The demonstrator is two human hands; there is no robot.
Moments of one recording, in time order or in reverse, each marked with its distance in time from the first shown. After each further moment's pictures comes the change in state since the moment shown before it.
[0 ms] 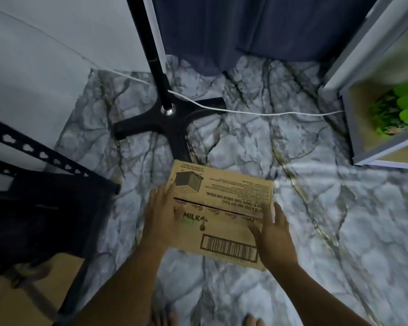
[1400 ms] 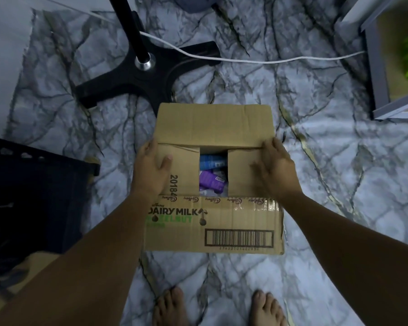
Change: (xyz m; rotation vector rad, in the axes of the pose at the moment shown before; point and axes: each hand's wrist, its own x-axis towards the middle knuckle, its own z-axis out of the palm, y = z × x) left_hand 0.084 -0.011 0.022 -0.276 0.092 -0.086; right_hand 0.134 0.029 0.041 0.054 0.134 -0.197
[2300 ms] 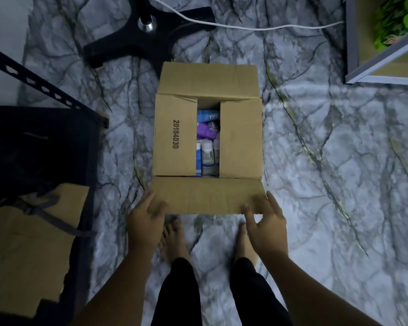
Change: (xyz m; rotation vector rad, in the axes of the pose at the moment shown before) left_hand -0.278 -0.051 -0.038 -0.281 -0.016 -0.288; right_hand -0.303 -0.061 -0.019 0.151 -0.008 0.410
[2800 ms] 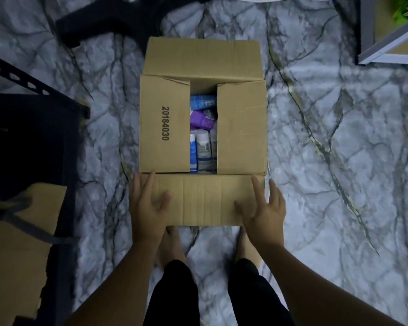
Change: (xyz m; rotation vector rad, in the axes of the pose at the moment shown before) left_hand 0.036 -0.028 0.056 0.138 0.050 0.223; right_hand 0.043 0.037 0.050 -0.189 0.033 -0.096
